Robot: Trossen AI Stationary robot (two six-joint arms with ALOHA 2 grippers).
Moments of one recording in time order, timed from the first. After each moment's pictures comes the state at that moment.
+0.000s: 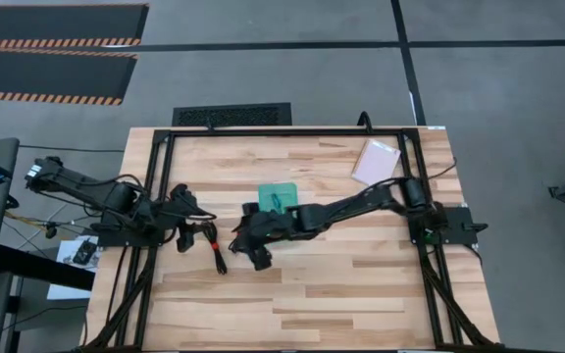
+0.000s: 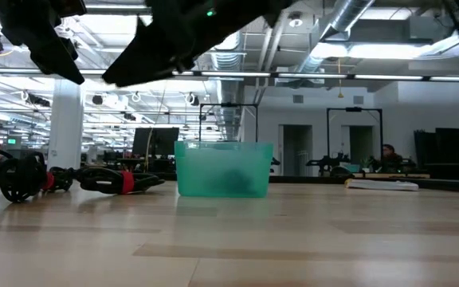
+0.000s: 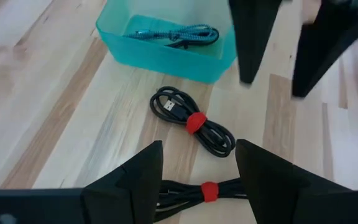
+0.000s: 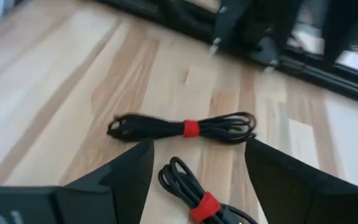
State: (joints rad) left arm -0.34 0.71 0.66 -0.78 -0.33 -0.54; right arm 0.16 2.15 1.67 -0.08 0.08 -0.24
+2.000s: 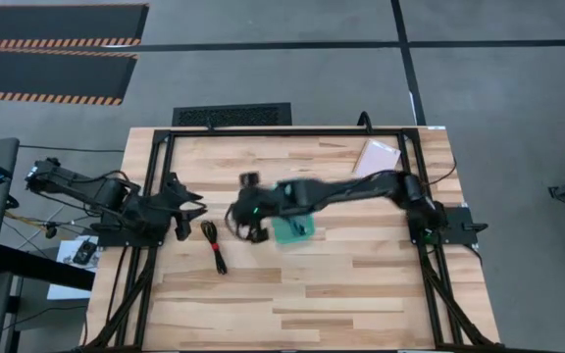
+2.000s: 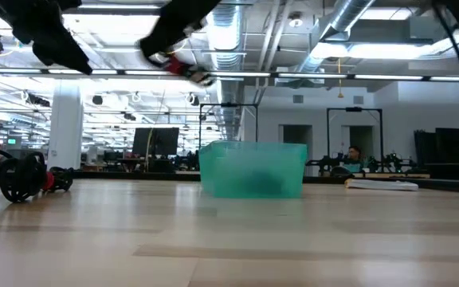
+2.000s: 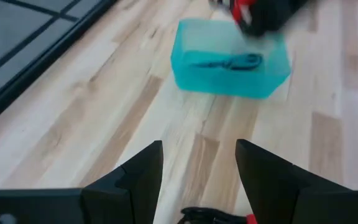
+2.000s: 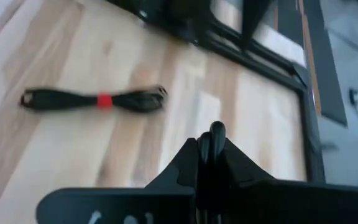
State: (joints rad) left arm -0.34 0.60 0.66 -0.82 -0.54 -0.51; right arm 0.08 2.15 2.07 -0.62 0.25 -0.36
